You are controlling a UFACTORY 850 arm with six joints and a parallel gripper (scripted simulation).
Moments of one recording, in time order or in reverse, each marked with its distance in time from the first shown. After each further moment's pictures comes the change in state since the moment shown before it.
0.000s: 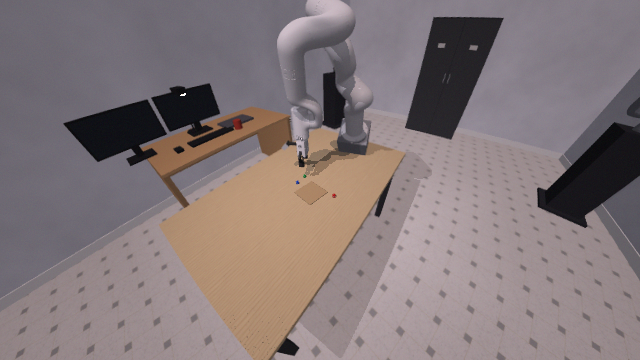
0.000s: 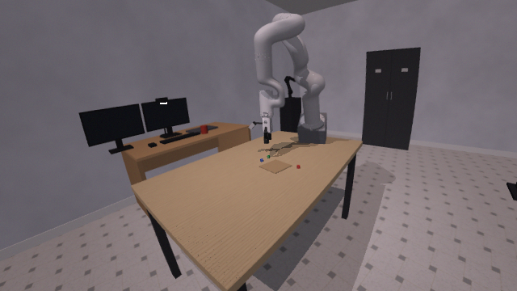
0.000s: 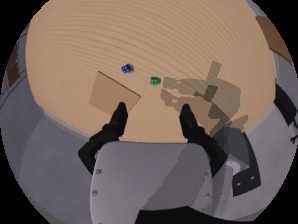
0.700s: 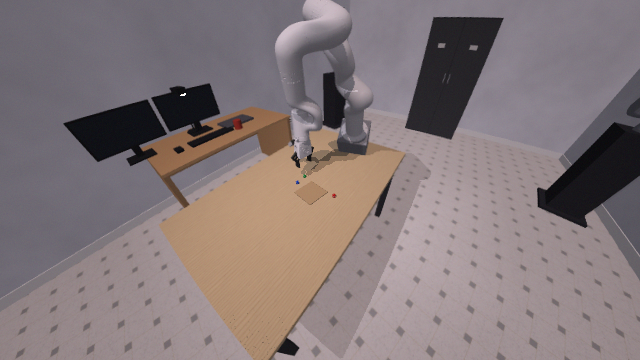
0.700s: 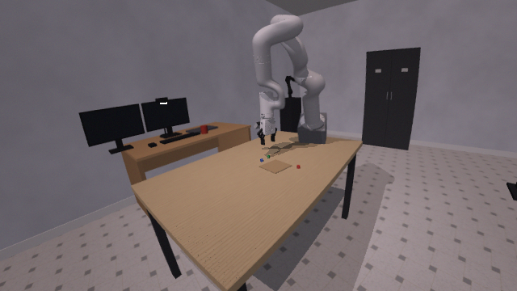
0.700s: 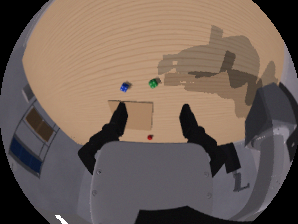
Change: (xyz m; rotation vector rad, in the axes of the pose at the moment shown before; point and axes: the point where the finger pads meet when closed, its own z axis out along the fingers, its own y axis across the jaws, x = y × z) arm 0.000 0.002 0.011 -0.001 0.002 0.613
